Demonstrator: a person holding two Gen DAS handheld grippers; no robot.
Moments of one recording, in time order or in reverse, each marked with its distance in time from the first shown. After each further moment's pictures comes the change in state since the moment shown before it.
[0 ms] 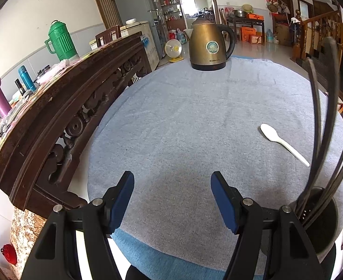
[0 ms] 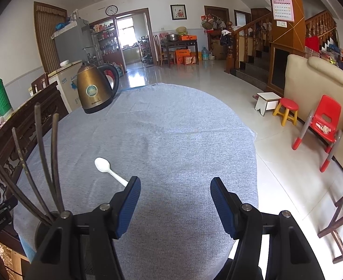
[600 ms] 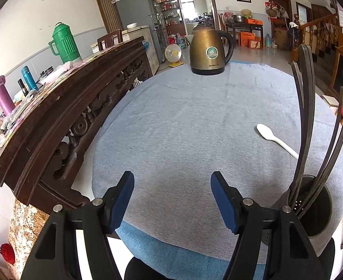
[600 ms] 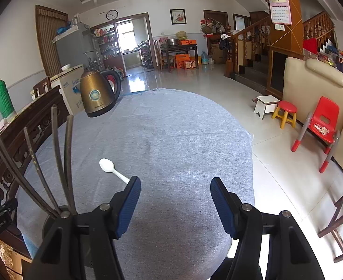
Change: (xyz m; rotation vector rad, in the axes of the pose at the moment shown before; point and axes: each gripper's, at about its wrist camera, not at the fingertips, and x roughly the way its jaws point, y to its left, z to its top) left arm -0.022 0.008 -0.013 -0.003 -0.034 -0.007; right arm -0.026 -0.005 -0.008 0.009 -0.035 0.005
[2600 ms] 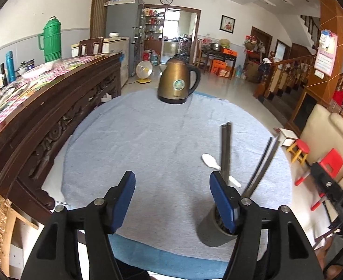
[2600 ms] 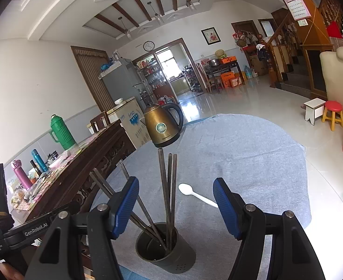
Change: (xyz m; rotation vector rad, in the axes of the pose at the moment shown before) left arm -0.076 0.024 0.014 -0.135 -0.108 -0.293; right arm -0.066 0.031 0.004 0.099 -0.161 0.399
